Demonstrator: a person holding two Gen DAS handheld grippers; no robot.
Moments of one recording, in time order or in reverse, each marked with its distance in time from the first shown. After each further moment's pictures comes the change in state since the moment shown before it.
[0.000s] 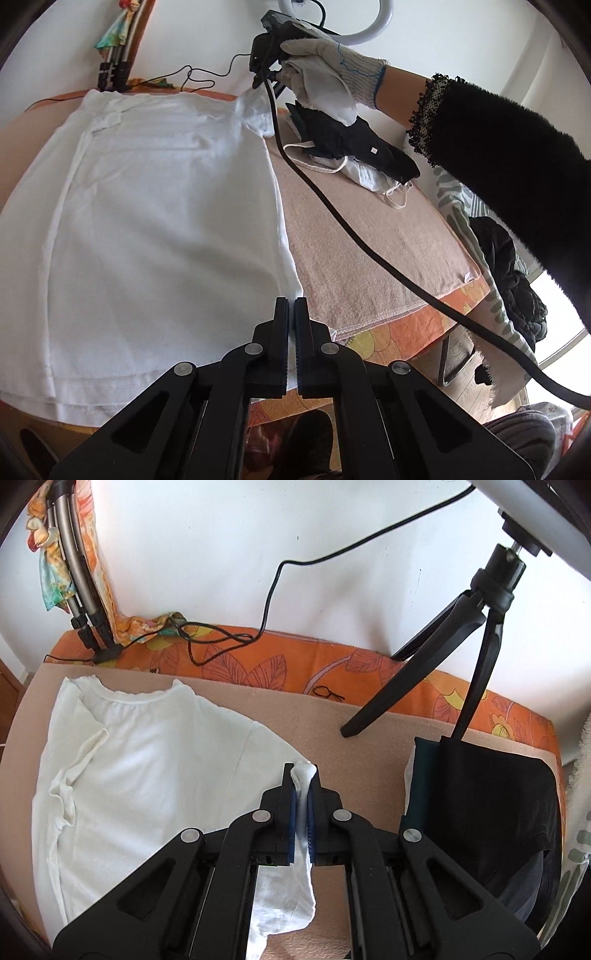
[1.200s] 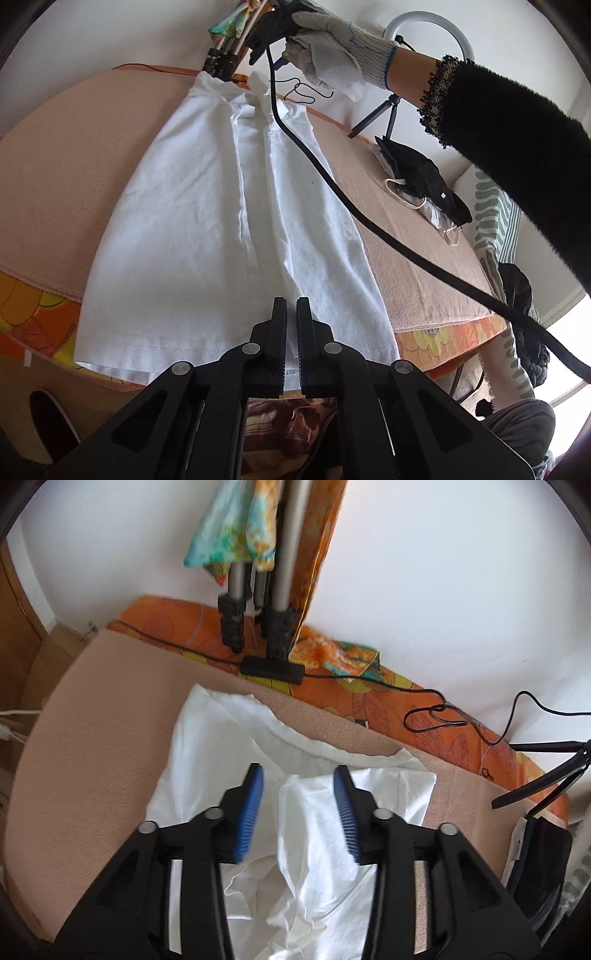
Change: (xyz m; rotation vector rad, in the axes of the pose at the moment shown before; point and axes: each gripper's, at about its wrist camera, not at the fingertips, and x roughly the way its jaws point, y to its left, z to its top) left arm -0.069 0.109 -0.016 -0.174 -0.061 0.096; right arm -0.007 0.227 0.051 -0.203 -0.030 0.071
